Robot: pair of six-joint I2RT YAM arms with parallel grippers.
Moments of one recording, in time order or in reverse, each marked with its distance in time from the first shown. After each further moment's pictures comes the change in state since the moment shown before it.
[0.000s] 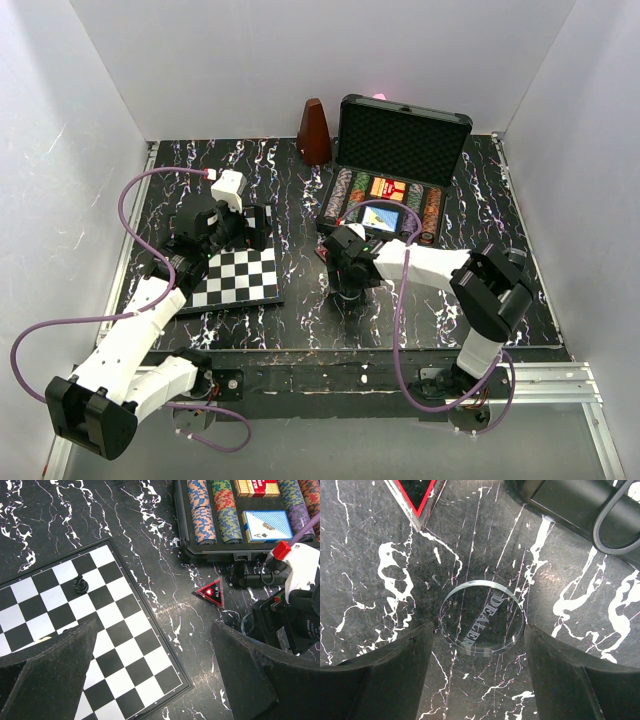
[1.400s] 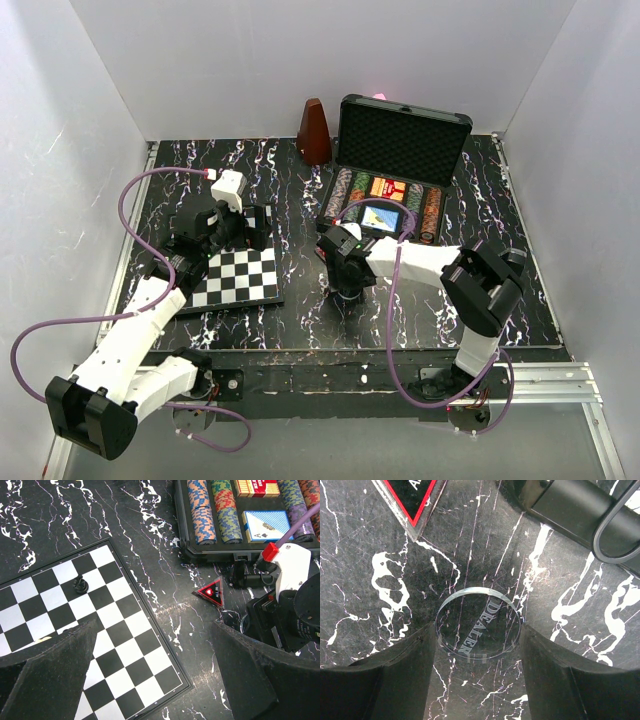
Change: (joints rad) left arm 0.000 0.000 0.000 0.000 0.000 0.000; right arm 0.014 0.063 0.060 -0.051 0.048 0.006
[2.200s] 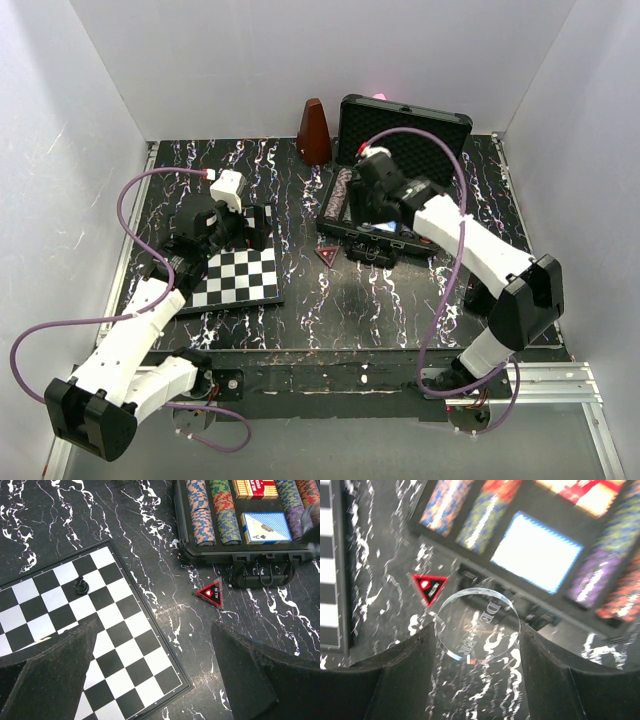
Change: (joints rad) left arm 0.000 -0.007 0.000 0.000 0.000 0.000; right arm -0.204 -0.187 0.321 -0.167 -0.013 -0.275
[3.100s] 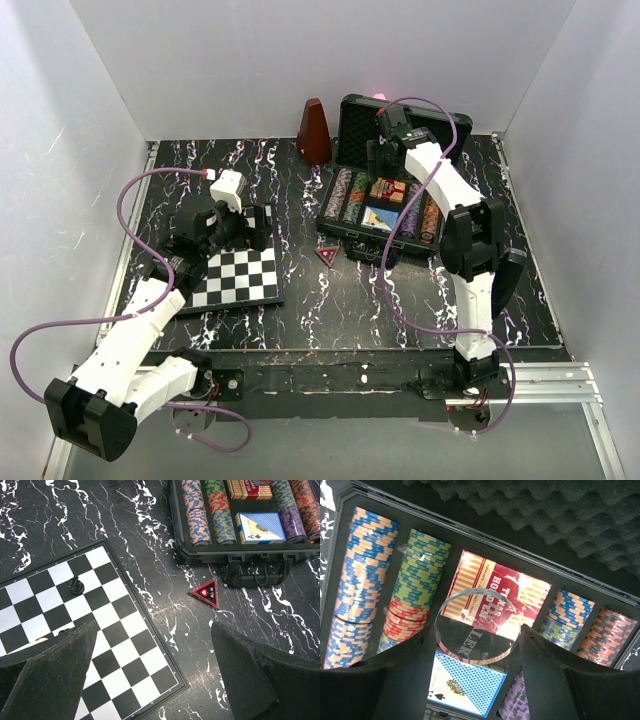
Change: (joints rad) left arm 0.000 -0.003 0.000 0.000 0.016 -0.010; right arm -0.344 0.576 0.614 -0.095 -0.098 -0.189
